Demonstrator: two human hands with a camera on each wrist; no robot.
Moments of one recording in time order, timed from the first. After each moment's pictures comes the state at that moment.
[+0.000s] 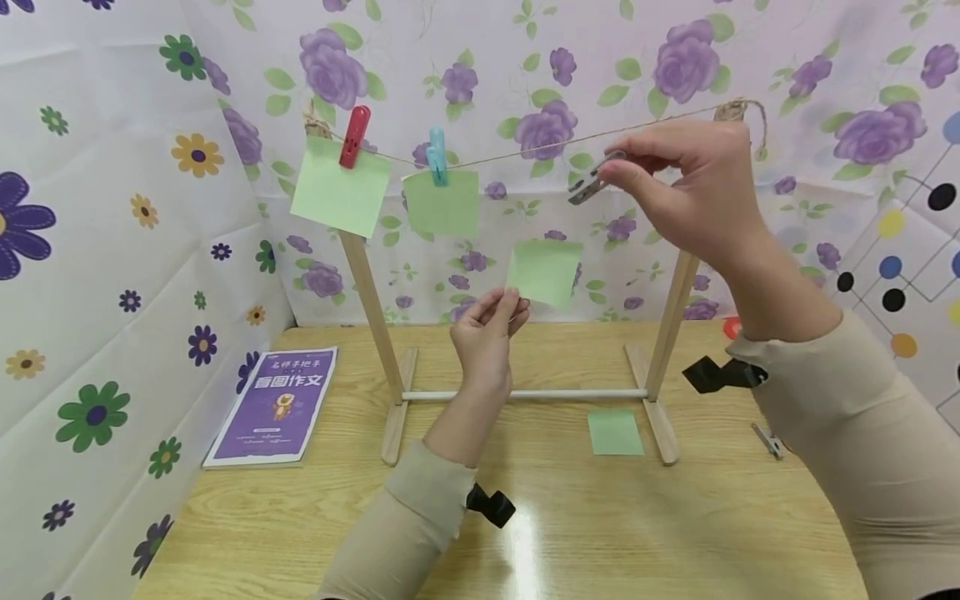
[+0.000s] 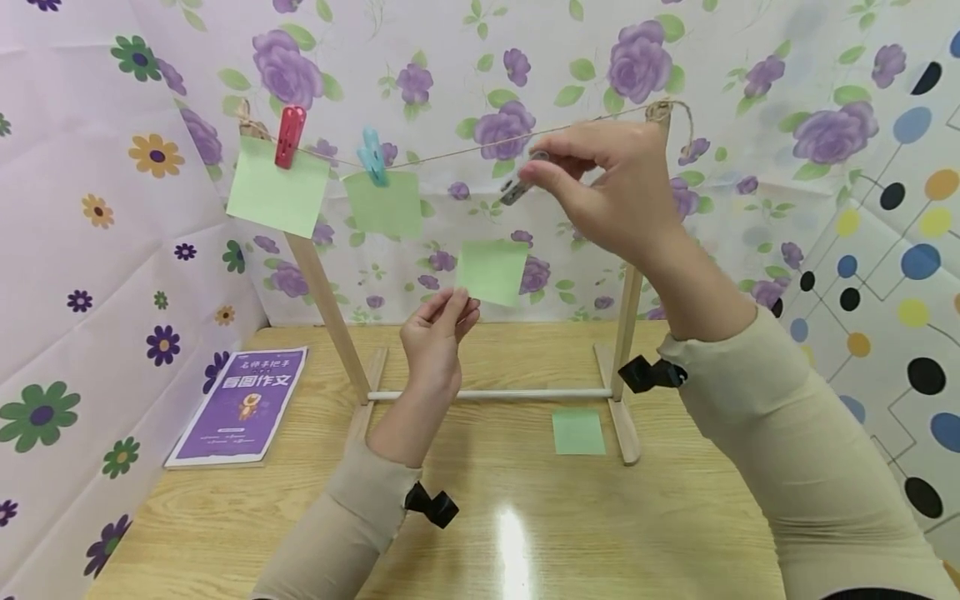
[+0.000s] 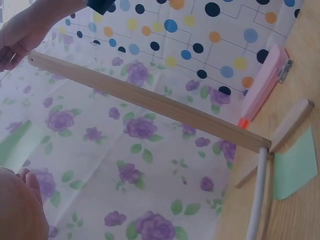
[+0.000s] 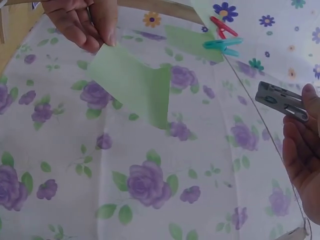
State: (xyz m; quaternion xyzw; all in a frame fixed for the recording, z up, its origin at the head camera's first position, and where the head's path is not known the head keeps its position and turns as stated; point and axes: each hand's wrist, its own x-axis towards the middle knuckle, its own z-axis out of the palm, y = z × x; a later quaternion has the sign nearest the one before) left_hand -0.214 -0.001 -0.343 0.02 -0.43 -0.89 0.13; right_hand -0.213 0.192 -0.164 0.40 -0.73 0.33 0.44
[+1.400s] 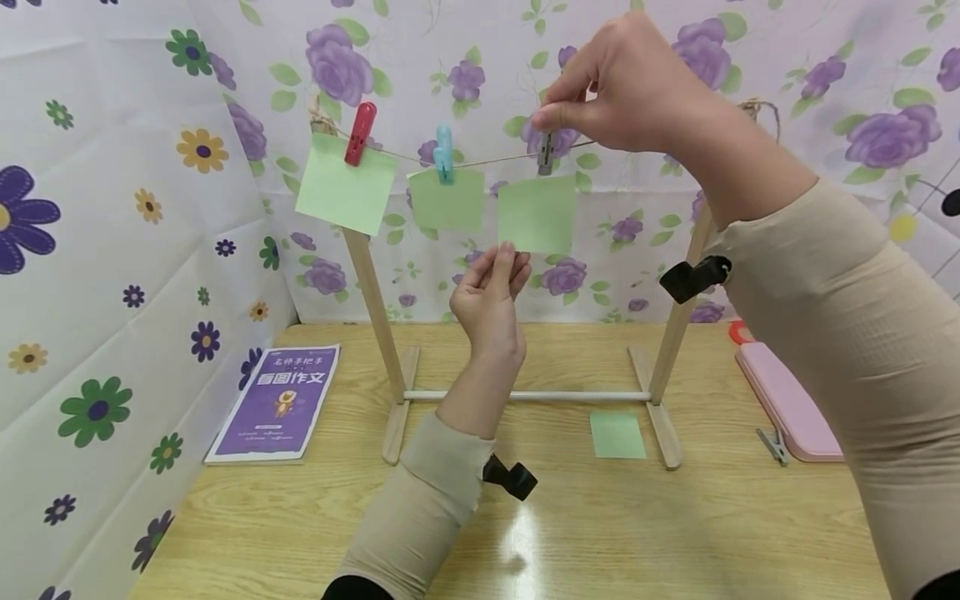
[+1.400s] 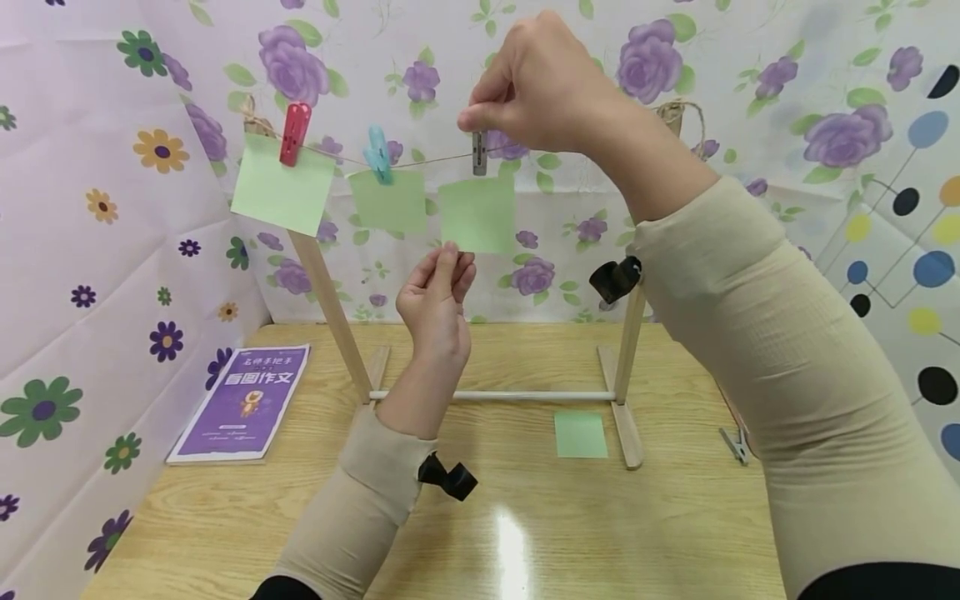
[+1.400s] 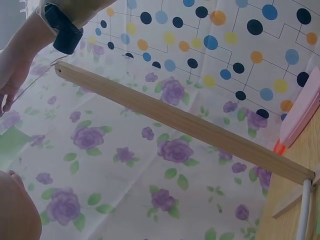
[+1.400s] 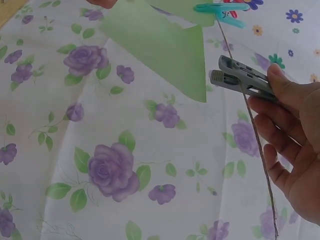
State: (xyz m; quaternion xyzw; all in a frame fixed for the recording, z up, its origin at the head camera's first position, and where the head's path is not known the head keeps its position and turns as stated) left_hand -0.223 0.009 -0.295 -0.01 -0.34 -0.92 0.19; right_hand -0.246 0.147 -0.088 0.35 -0.89 0.13 0.25
